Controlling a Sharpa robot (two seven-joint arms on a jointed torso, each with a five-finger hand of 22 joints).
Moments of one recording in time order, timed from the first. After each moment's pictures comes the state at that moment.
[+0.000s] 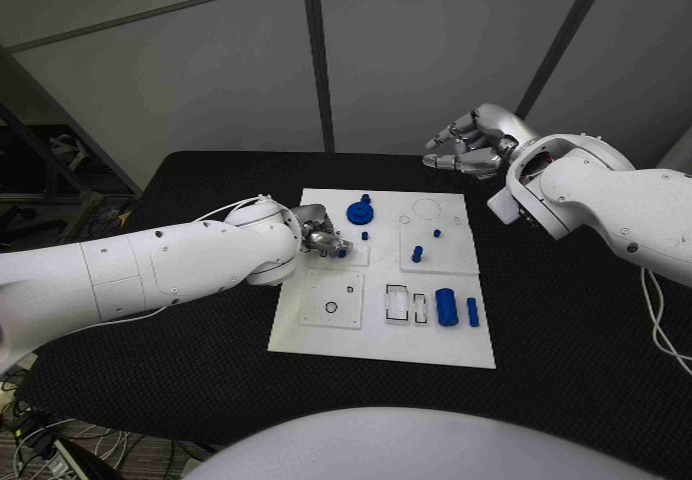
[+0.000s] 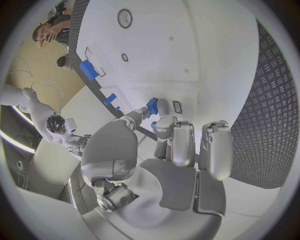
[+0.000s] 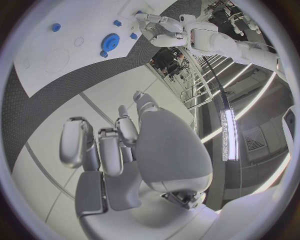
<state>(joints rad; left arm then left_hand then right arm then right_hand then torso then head) 1.16 -0.68 -0.10 1.42 -1.15 -0.17 -0.53 0.84 -0.12 0.44 0.09 0.31 0.95 0.03 0.62 0.64 1.34 -0.04 1.17 1.04 1.47 -0.08 1.39 1.31 0.06 1.46 0.03 1.48 1.31 1.24 -0.75 0.08 1.45 -1.04 -0.36 -0.16 1.44 -0.09 0.05 0.23 0.42 0.93 0.16 0.14 0.07 1.32 0.07 1.25 1.24 1.46 0.00 1.51 1.31 0.06 1.39 0.11 1.39 1.22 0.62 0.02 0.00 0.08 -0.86</state>
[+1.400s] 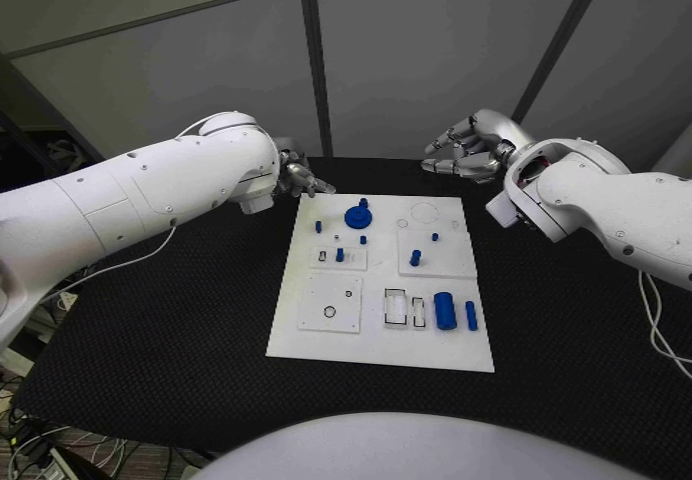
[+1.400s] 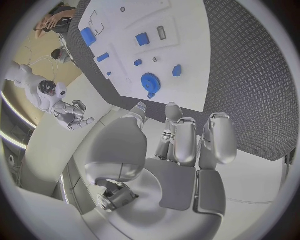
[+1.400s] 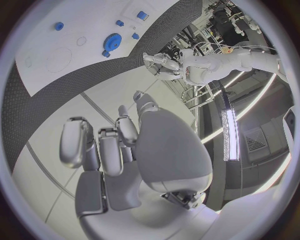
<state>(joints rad) 1.28 -0.60 0.06 1.14 -1.13 0.13 -0.53 1.04 -0.06 0.09 0.17 0.15 0.88 0.10 0.45 0.45 1.16 0.03 1.00 0.79 1.47 -0.04 1.33 1.31 0.06 1.39 0.08 1.34 1.31 1.24 -0.75 0.08 1.44 -1.04 -0.36 -0.16 1.44 -0.09 0.05 0.23 0.42 0.93 0.16 0.14 0.07 1.32 0.07 1.25 1.23 1.46 0.00 1.50 1.31 0.06 1.39 0.11 1.39 1.21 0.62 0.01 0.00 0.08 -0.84</state>
